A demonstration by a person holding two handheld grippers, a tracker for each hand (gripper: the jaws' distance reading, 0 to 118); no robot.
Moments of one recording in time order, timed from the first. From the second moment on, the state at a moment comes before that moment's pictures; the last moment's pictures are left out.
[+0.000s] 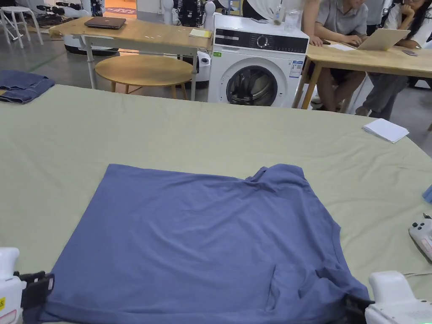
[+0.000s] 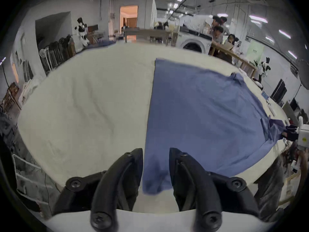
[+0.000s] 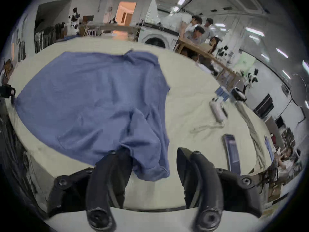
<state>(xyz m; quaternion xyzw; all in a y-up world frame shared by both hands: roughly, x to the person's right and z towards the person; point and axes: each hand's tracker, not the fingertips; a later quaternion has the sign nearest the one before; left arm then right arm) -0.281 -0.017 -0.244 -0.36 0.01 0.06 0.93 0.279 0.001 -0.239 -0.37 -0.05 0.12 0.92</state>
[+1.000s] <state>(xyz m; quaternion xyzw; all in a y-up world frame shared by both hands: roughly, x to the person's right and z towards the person) -0.181 0.048 -0.273 -0.18 -0.01 0.00 0.98 0.174 0.041 -0.264 -0.12 -0.02 -0.01 0.99</state>
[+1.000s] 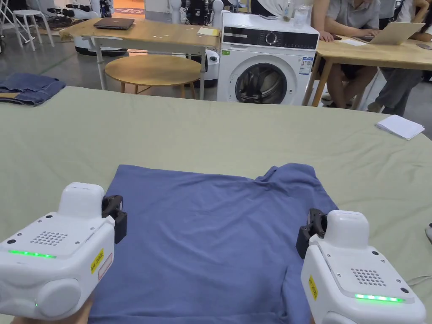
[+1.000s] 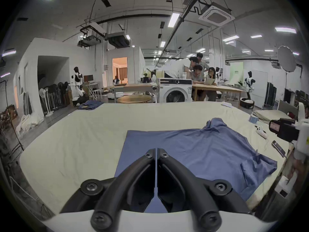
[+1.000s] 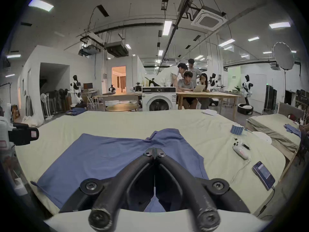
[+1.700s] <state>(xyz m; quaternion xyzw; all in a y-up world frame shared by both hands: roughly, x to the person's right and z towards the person) -0.296 -0.045 -0.254 -0.55 0.03 0.11 0.83 0.175 0.002 -0.273 -0.22 0.00 0.02 0.97</state>
